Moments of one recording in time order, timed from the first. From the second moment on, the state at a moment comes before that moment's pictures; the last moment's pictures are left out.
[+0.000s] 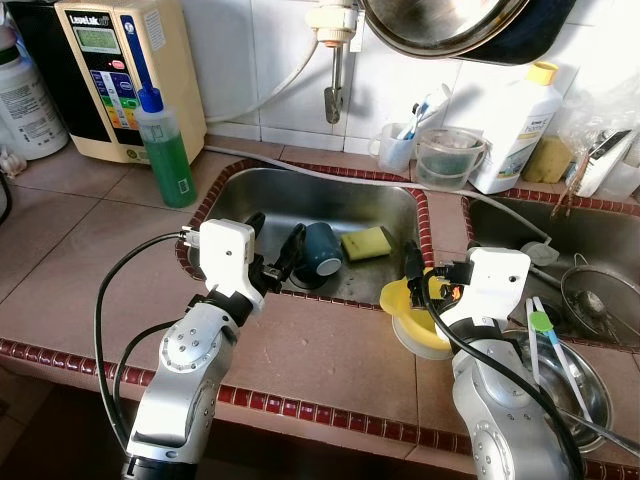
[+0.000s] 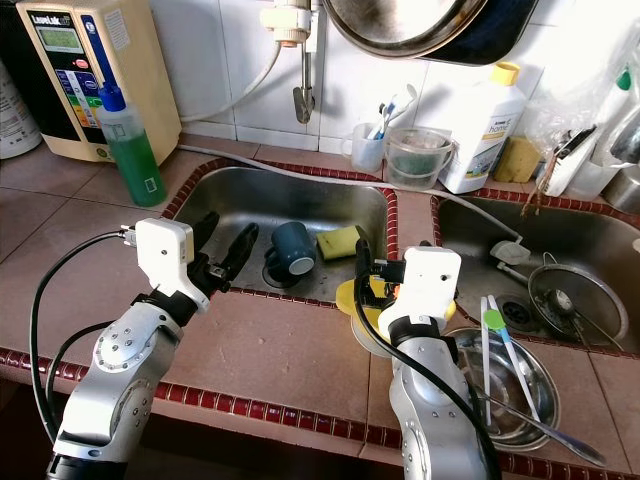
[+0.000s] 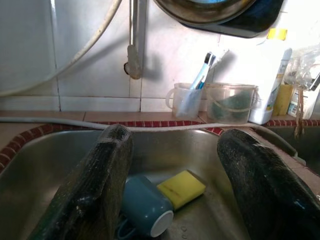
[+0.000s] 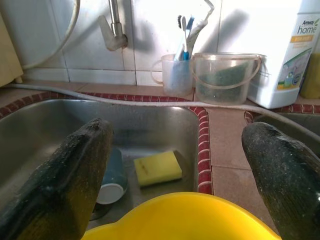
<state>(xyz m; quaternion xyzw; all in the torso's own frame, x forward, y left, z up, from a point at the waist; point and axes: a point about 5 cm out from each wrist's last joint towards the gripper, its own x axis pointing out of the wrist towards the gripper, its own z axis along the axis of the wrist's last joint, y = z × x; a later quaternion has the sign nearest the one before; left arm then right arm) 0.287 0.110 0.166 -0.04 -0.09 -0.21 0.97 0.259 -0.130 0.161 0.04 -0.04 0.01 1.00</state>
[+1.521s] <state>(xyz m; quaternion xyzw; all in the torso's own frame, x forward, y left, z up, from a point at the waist) 0.286 0.092 0.175 -0.03 -0.10 -0.26 0.96 0.245 -0.136 0.176 0.09 0.00 -0.01 1.00</state>
